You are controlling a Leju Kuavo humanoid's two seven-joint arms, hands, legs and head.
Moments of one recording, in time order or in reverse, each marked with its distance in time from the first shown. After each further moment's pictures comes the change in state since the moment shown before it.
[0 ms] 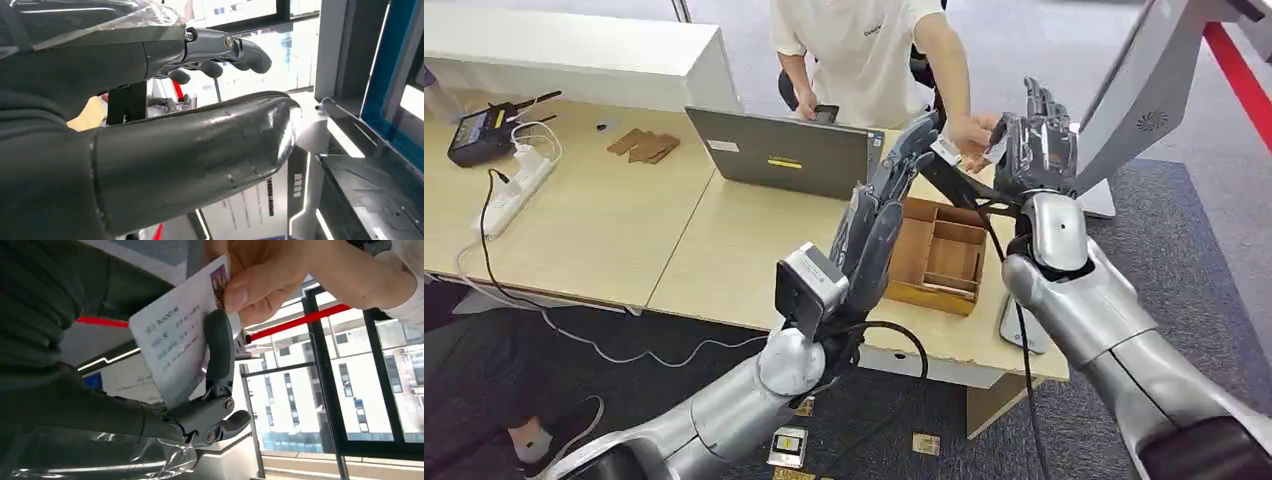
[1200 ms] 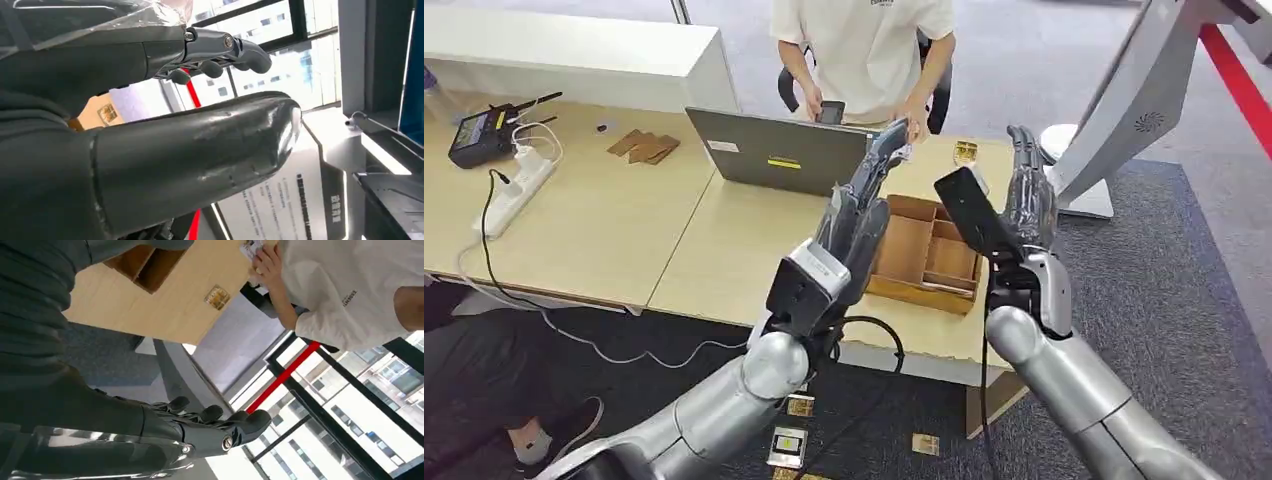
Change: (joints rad) left arm 0.039 0.049 0.040 -0.048 -0.136 0.040 0.130; right arm 0.270 -0.029 -0.104 -0.347 -0.378 -0.176 -0.080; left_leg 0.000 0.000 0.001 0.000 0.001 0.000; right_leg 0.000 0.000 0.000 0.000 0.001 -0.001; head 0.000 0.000
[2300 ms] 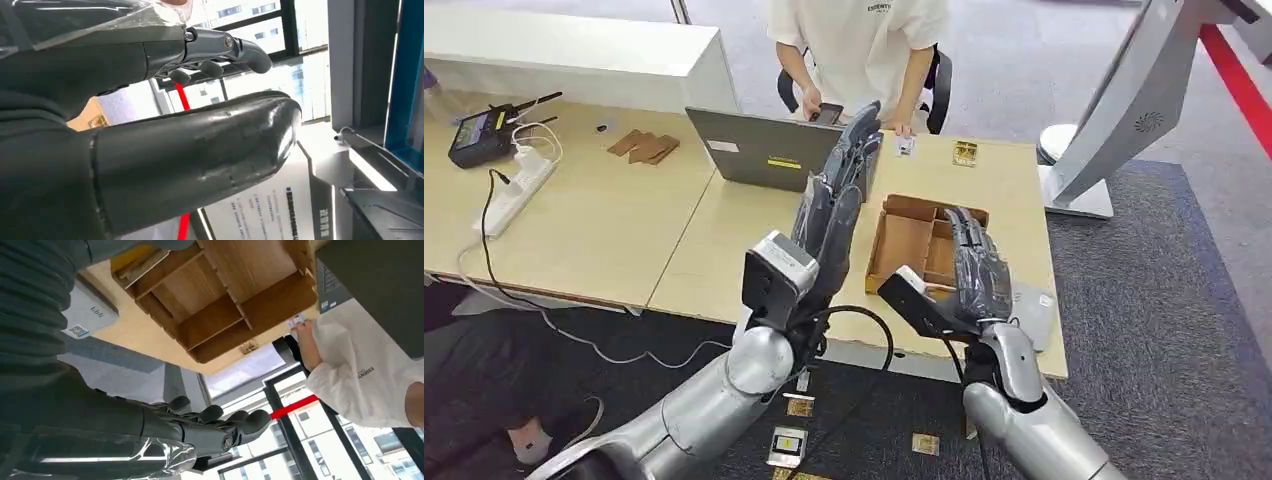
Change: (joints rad) left arm 0.002 0.027 0.022 -0.053 0.019 0.025 -0.010; right arm 0.201 -0.013 0.069 -0.028 0.243 0.126 -0.013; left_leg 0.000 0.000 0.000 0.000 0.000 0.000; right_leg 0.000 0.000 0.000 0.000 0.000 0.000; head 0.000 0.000
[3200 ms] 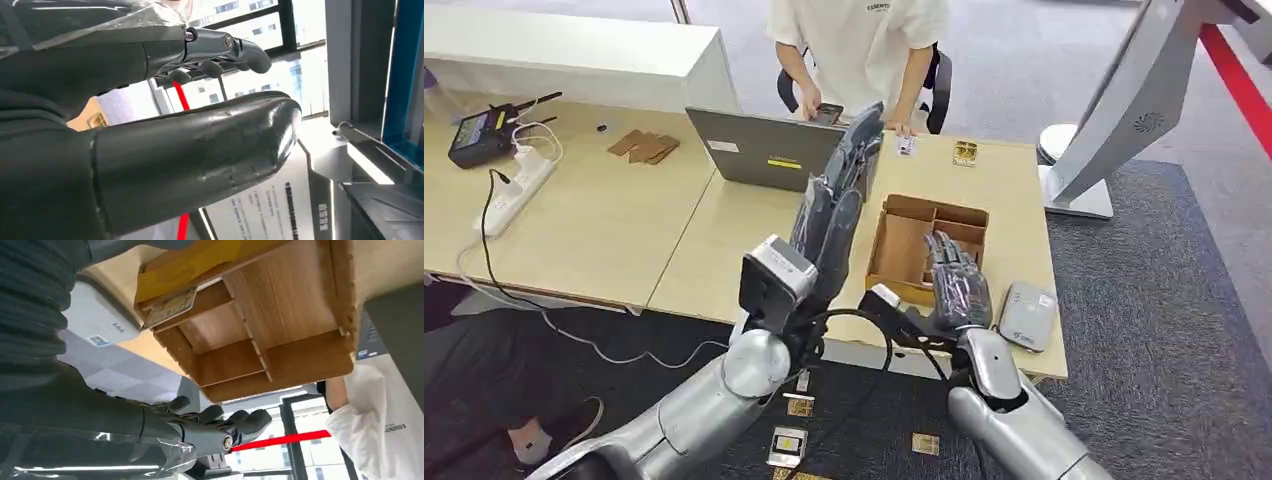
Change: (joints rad) left arm 0.007 0.006 -0.002 -0.025 -0.008 -0.022 0.011; right arm -0.037 0.053 0.055 0.159 0.092 0.111 0.071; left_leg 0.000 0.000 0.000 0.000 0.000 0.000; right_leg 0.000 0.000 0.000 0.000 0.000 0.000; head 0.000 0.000
